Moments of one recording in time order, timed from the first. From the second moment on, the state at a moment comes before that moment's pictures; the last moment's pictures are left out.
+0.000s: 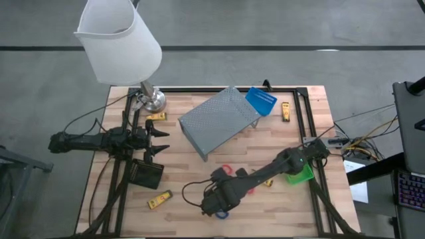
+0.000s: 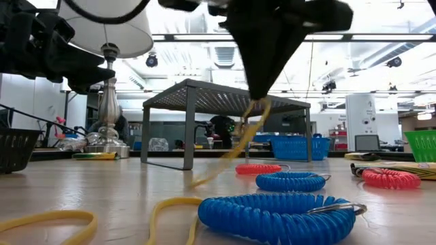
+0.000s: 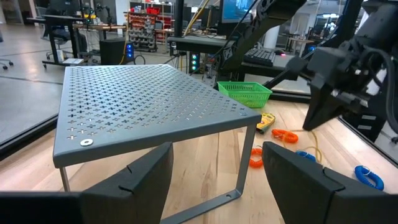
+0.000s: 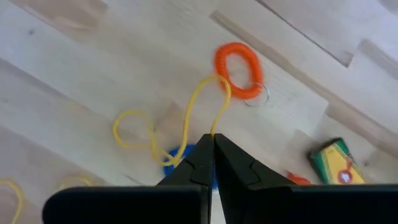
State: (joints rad) left arm -0.03 0.08 0.03 -0.03 -0.12 -0.08; right arm 0.47 2.44 2.35 -1.57 0.37 1.52
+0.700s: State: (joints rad) left arm -0.03 0.08 0.03 -0.03 -0.12 -0.08; right arm 0.52 2.26 2.27 -1.57 0.37 1.42
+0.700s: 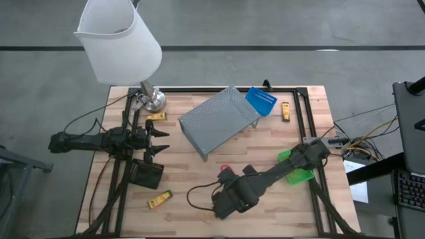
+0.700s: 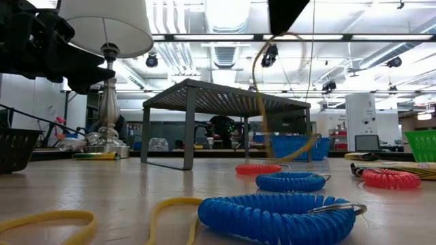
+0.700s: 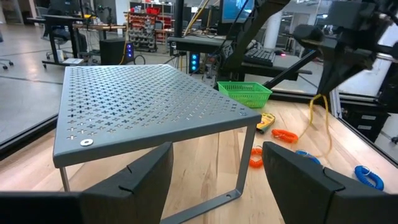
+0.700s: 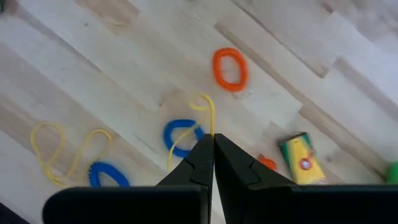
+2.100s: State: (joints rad) left arm -0.03 0.08 0.03 -0.03 -0.12 -0.08; right arm 0.52 1.09 1.10 -1.57 0.29 1.72
